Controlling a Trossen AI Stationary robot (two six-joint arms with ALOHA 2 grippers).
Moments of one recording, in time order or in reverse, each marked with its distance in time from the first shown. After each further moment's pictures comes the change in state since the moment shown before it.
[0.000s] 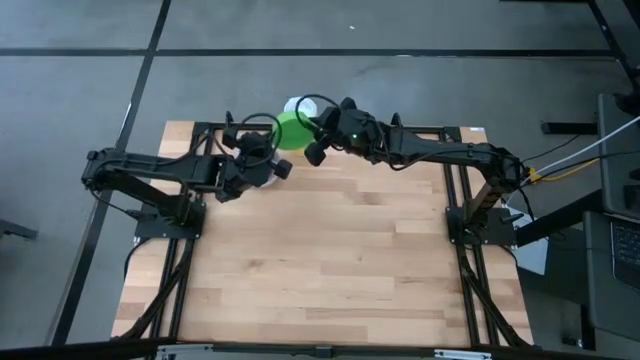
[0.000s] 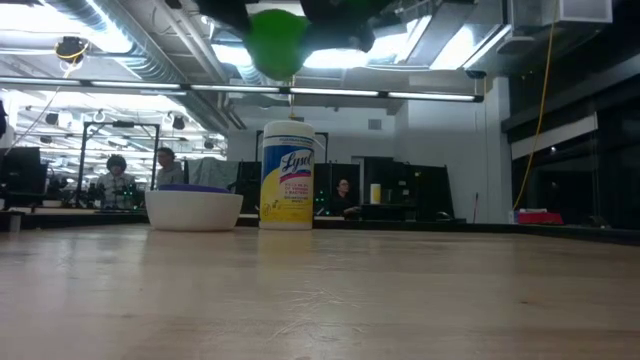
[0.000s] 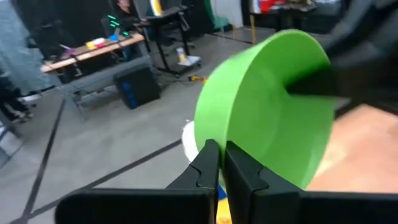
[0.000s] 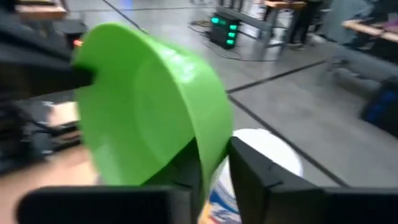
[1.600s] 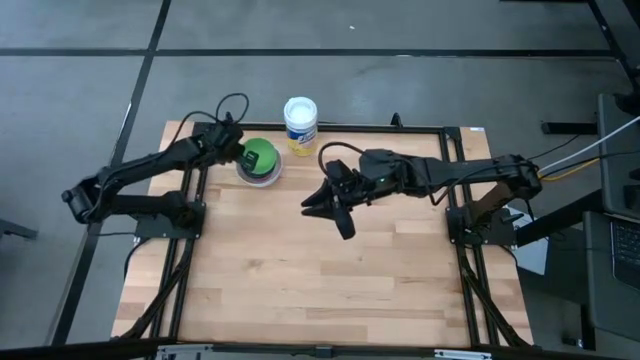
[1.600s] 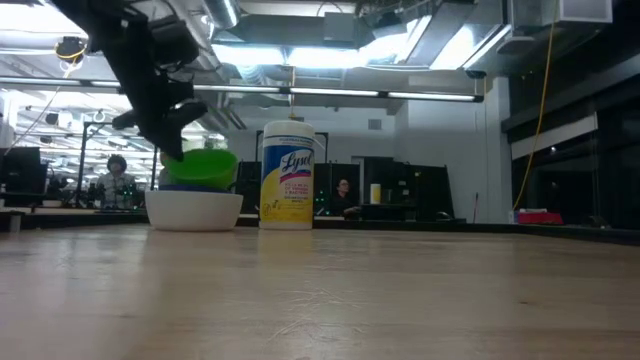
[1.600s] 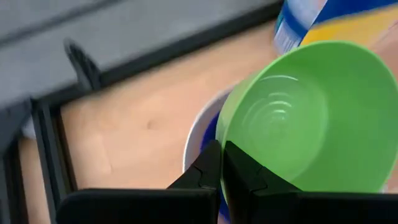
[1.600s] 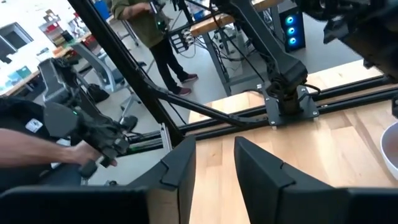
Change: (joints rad) left arm 0.749 -0.216 -0.502 -0.053 0.856 0.003; right arm 0.249 -0.131 0.002 -0.081 -0.545 0.374
